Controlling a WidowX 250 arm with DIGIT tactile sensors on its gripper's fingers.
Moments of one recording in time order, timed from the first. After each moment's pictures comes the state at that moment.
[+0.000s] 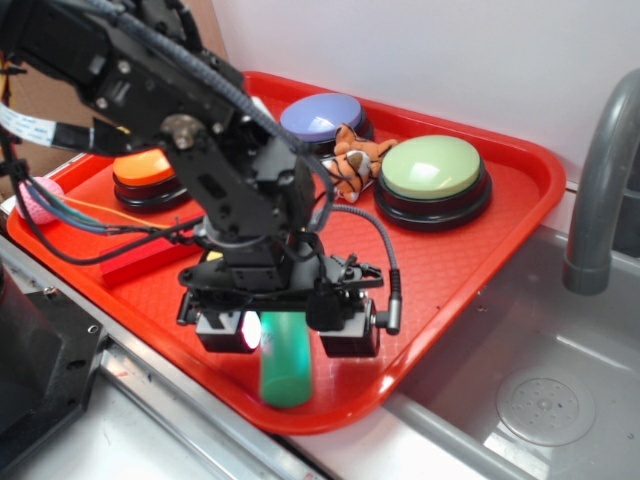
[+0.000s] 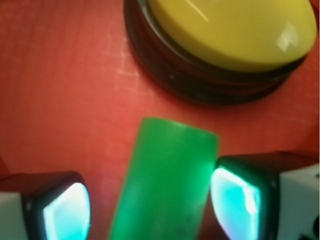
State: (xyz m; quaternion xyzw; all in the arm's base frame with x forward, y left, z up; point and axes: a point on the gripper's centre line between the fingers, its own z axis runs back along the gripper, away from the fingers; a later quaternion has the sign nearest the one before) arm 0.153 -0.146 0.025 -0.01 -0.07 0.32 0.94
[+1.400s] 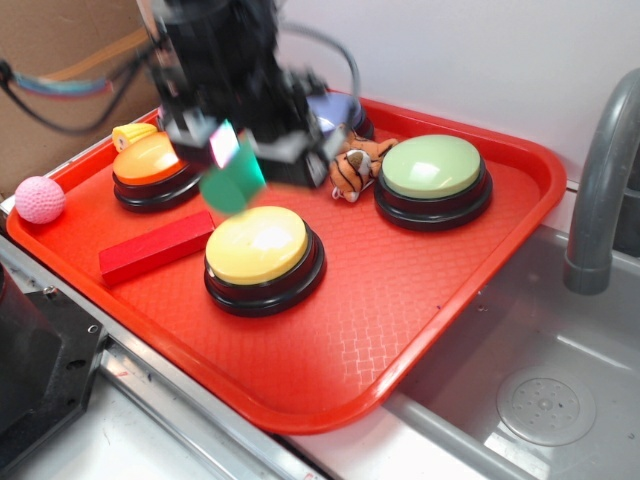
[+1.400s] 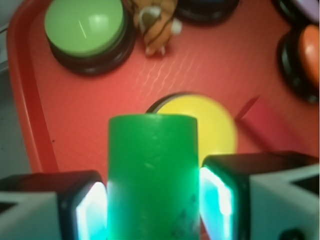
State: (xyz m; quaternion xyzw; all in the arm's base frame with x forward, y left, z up) arm 0.193 -0.086 0.132 -0.01 -0.07 0.14 0.99
